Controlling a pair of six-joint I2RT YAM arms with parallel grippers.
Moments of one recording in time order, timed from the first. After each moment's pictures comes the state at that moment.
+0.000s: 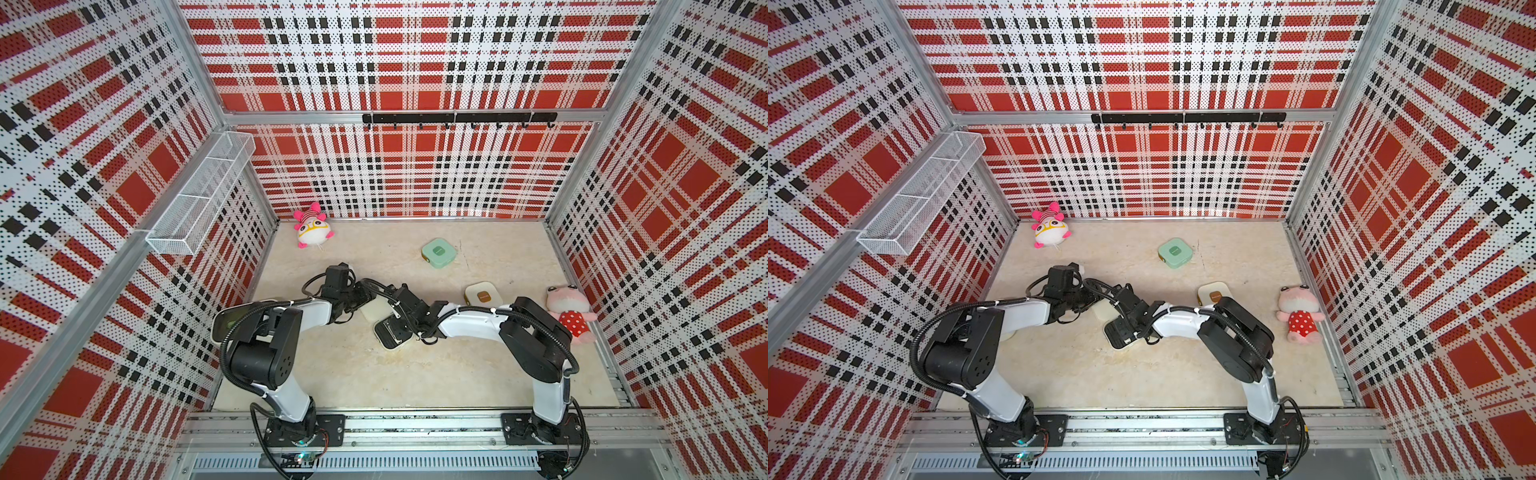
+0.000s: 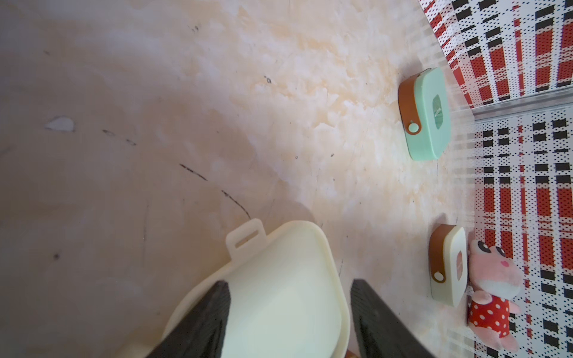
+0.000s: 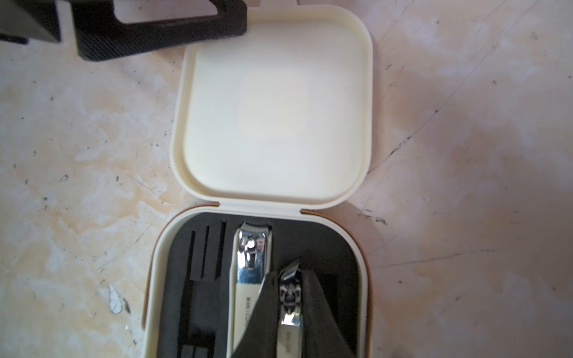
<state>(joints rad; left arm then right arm) -0.22 1.68 0.74 0.17 0.35 -0.70 0.96 1.95 1.20 -0.19 0.09 0.31</state>
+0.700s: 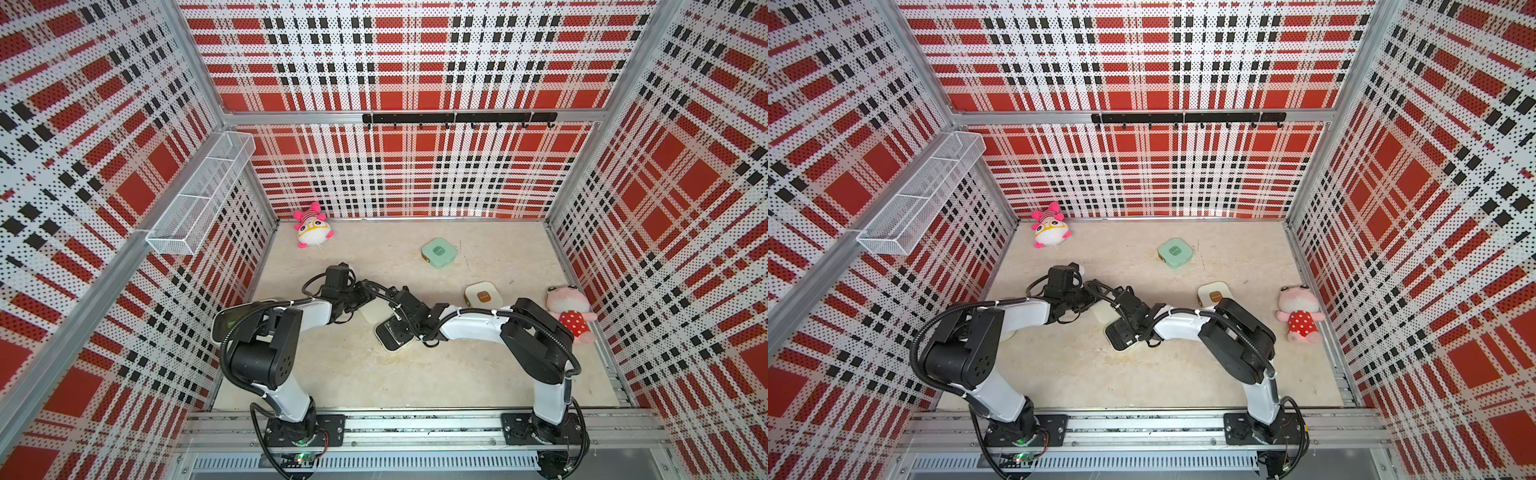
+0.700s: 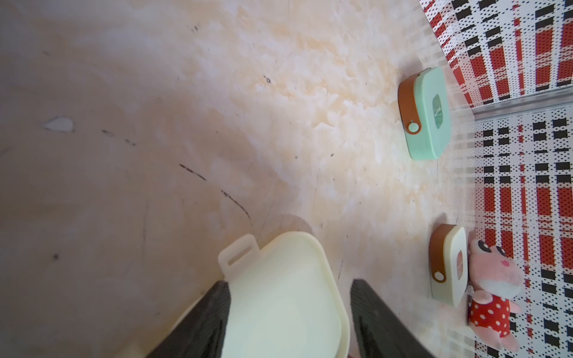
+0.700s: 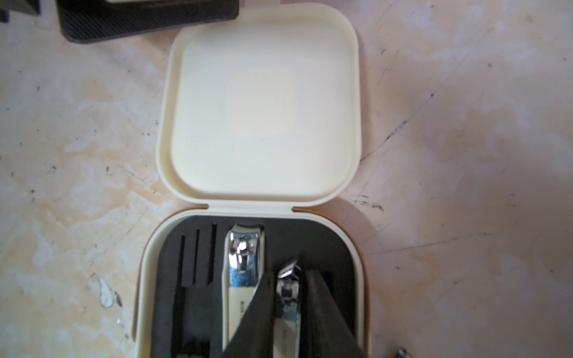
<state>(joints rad) -0.22 1.68 0.74 0.17 0.36 -0.70 0.97 1.94 1.17 -0.19 0.12 0.32</state>
